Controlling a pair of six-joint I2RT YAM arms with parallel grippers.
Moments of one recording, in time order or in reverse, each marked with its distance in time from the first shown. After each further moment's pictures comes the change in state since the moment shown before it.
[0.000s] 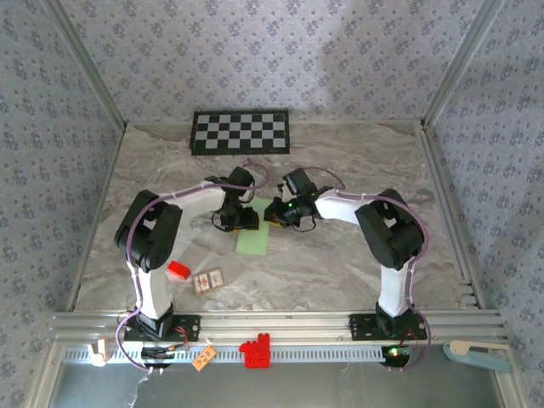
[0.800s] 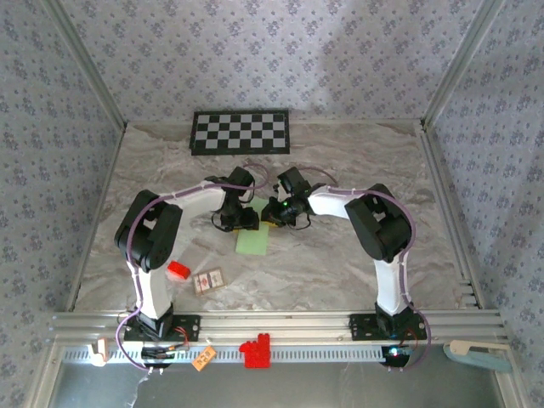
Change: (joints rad) left arm 0.000 0.001 0.000 -0.002 0.000 0.009; right arm 0.005 0.098 0.089 -0.051 -0.016 0.000
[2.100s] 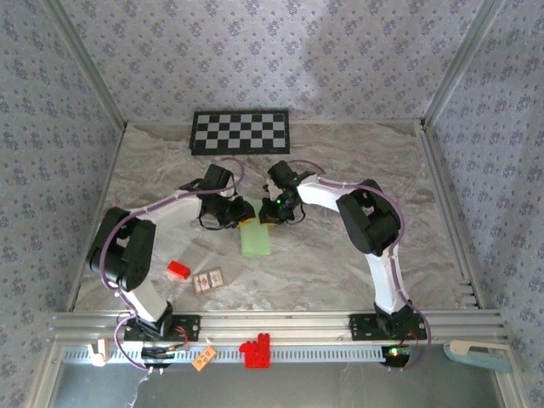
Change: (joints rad) left arm 0.105 -0.244 -0.193 0.295 0.320 -0.285; right arm 0.017 0.117 0.235 -0.326 0.040 -0.290
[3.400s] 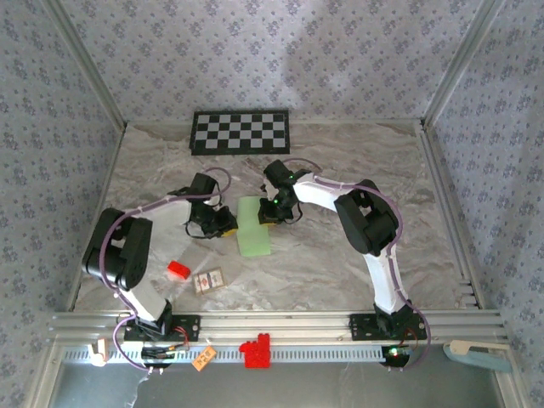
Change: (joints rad) left arm 0.106 -0.028 -0.110 -0.059 -0.037 0.103; right arm 0.015 0.018 0.057 -0.083 0.063 -0.023
